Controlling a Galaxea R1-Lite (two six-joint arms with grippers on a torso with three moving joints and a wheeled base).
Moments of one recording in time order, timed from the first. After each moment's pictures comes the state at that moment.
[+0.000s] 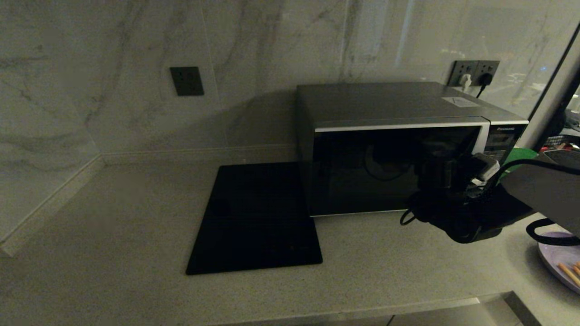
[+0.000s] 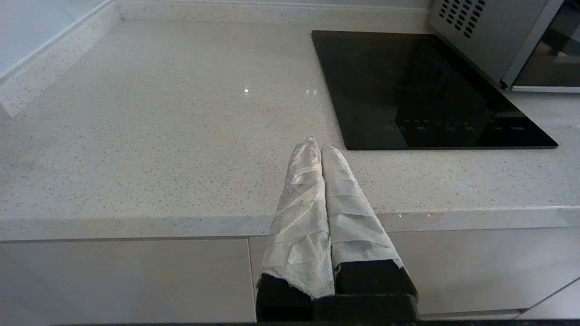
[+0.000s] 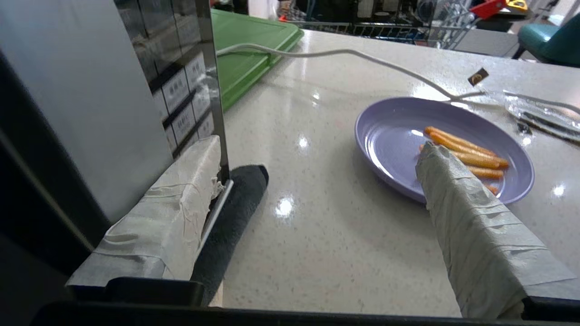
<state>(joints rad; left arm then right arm) 0.00 0.00 0.00 -0.01 0.03 -0.07 0.21 2.23 -1.13 -0.80 -1.51 0.37</state>
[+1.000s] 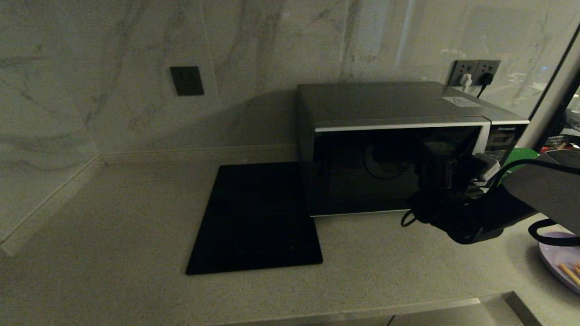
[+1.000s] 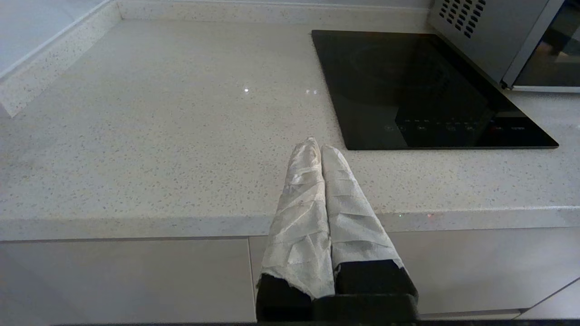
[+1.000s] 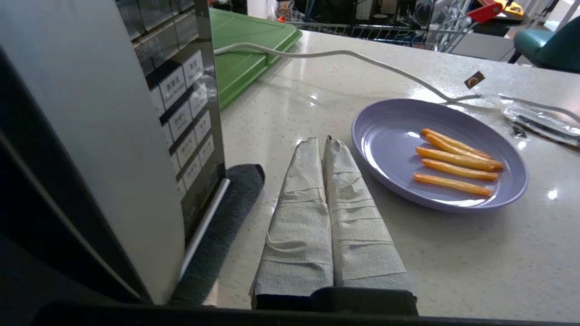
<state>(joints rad) 0.00 0.00 0.00 -0.01 0.03 -0.07 0.21 2.22 -1.12 -0.80 -1.52 0.37</state>
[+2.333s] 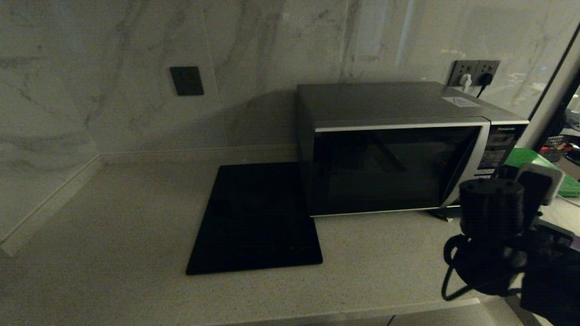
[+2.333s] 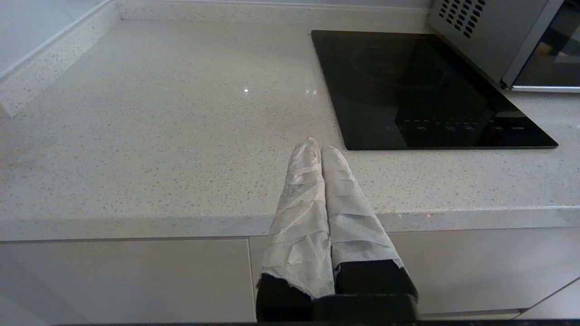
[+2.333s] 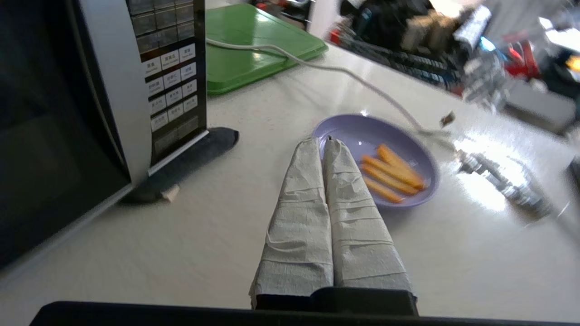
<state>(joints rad) 0.00 0.00 0.00 -0.01 0.03 -0.07 0.51 1.69 -0.59 -0.76 -1.52 0.28</state>
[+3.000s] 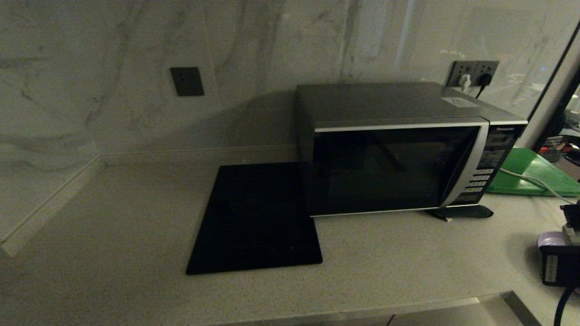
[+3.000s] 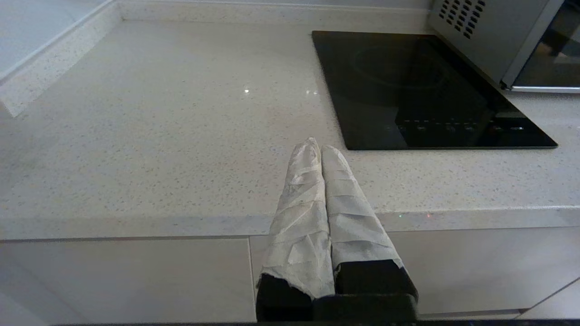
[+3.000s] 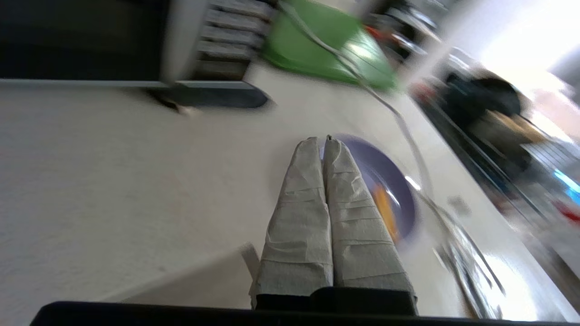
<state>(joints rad) 0.00 0.00 0.00 -0.01 0.03 -0.07 0.48 1.20 -0.26 -0.77 -1.01 -0.25</state>
